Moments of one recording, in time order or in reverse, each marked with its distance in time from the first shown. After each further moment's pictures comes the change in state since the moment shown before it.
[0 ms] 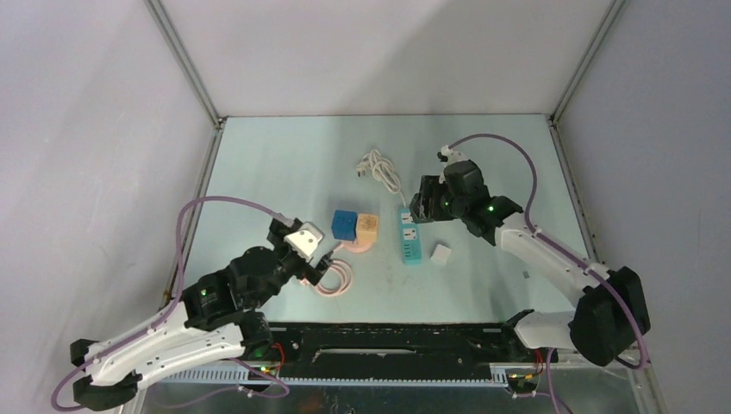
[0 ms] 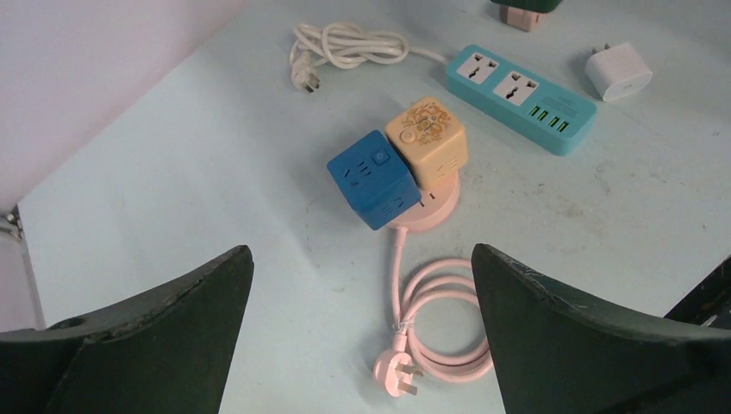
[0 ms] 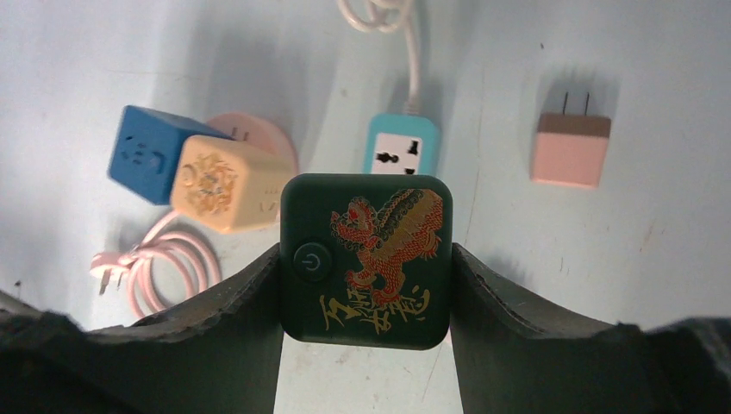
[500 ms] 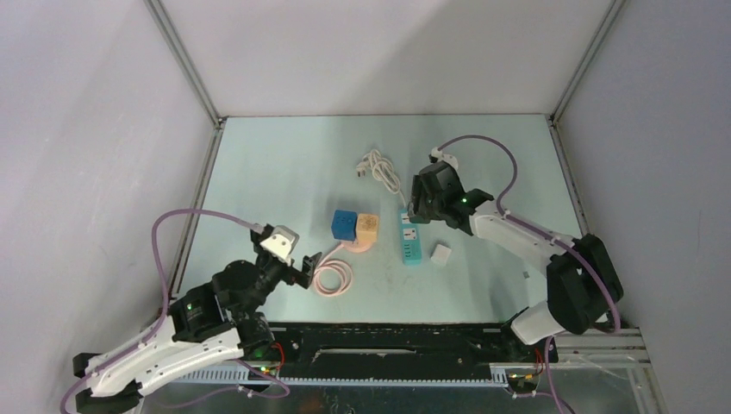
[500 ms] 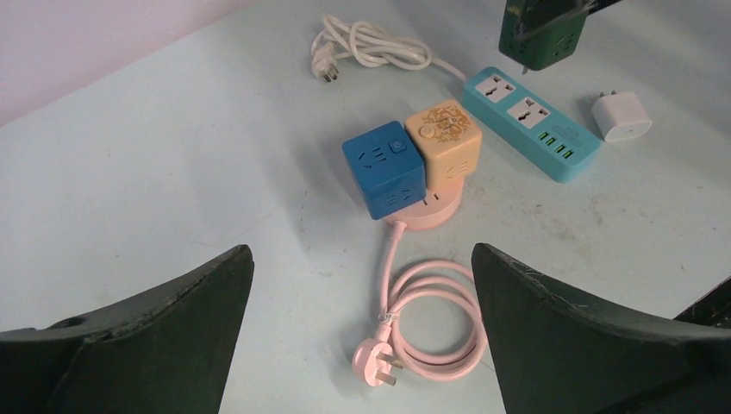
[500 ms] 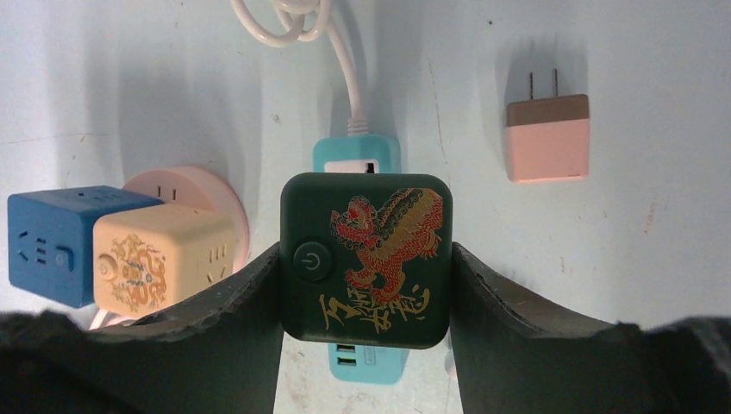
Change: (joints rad) left arm 0.000 -0.192 -0.096 -0.031 -0.088 -0.158; right arm 0.055 0.199 0.054 -0.011 0.224 0.163
